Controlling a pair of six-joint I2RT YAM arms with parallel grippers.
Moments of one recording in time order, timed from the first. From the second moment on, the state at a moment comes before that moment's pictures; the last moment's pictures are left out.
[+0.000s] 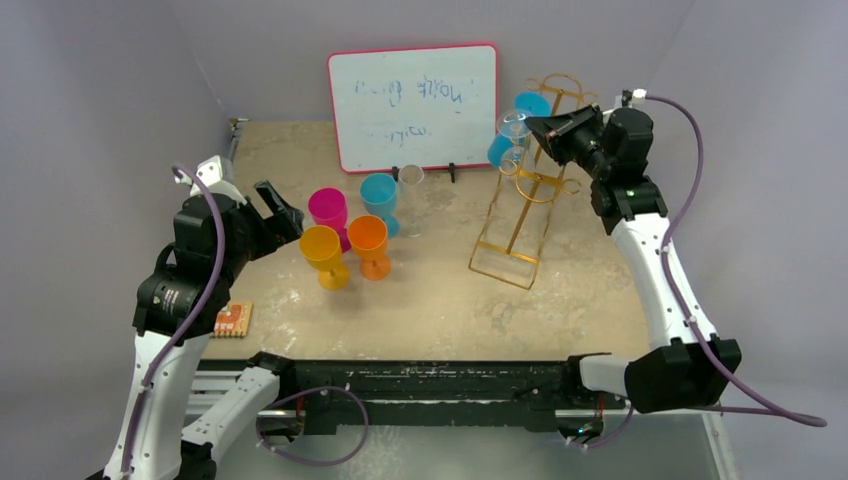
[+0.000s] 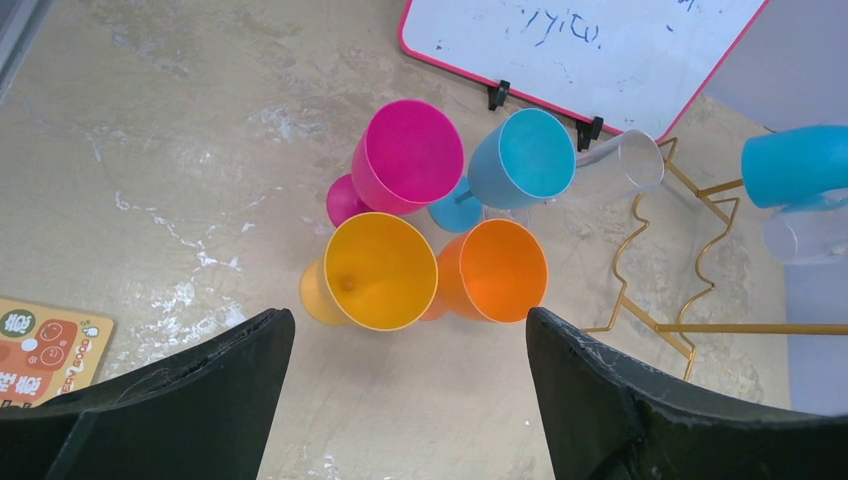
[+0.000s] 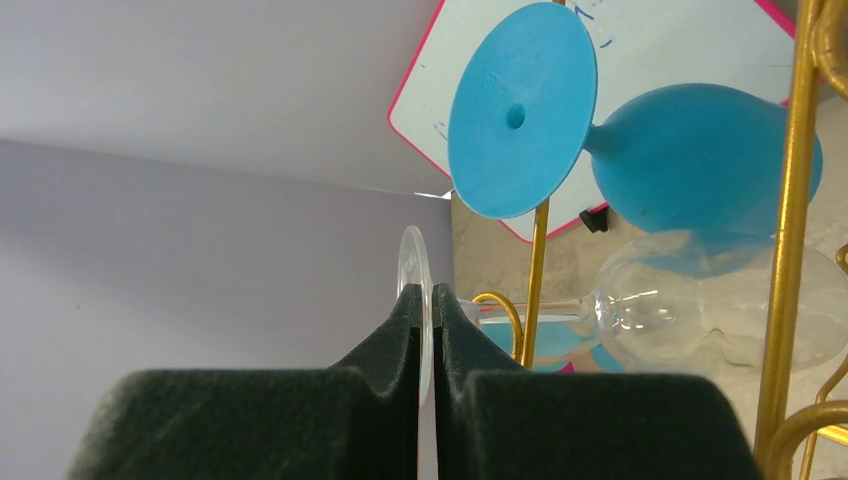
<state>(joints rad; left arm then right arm) -0.24 0.80 1.29 -0.98 -0.19 -0.57 0.09 1.27 1.31 -0.20 -0.25 1.17</state>
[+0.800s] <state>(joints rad) -0.24 0.80 1.28 -0.96 -0.18 -0.59 0.13 1.25 1.25 -0.06 -0.26 1.28</state>
